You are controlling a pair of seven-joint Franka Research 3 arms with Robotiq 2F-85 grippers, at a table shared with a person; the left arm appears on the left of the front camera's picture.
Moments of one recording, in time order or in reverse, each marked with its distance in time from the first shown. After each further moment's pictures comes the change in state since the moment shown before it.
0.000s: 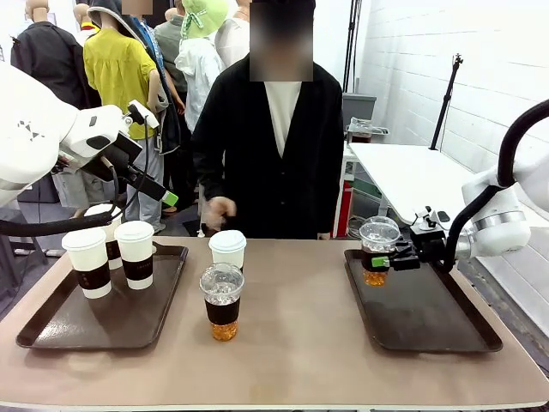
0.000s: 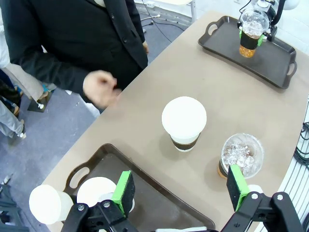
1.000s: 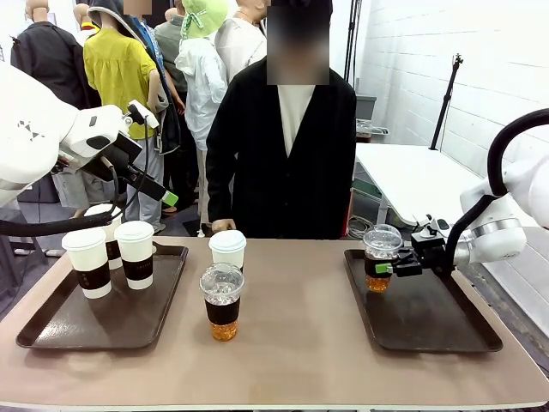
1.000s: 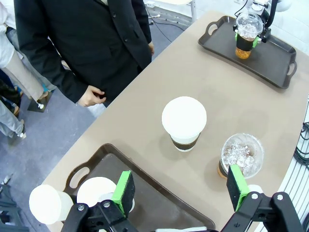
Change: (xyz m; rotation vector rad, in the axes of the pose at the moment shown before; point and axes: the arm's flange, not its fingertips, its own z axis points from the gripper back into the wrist) left arm 0.000 0.000 0.000 0.000 0.000 0.000; right arm -0.031 -0.025 0.008 0.029 -0.009 -0.007
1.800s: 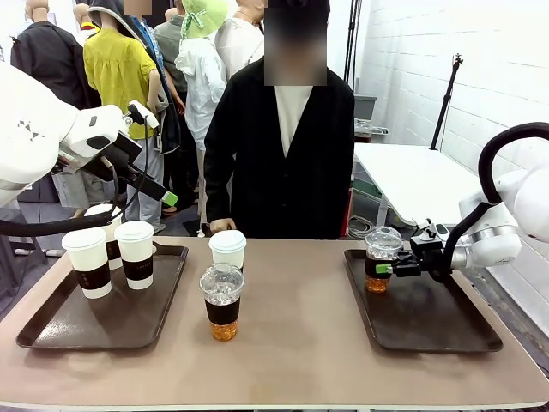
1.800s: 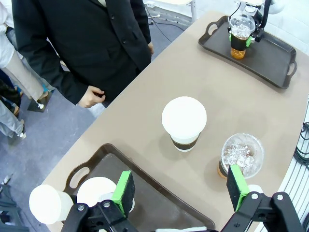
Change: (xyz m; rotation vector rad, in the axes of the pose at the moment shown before) left arm 0.000 0.000 0.000 0.000 0.000 0.000; right arm -0.025 -0.030 0.008 0.012 -0.052 -0.057
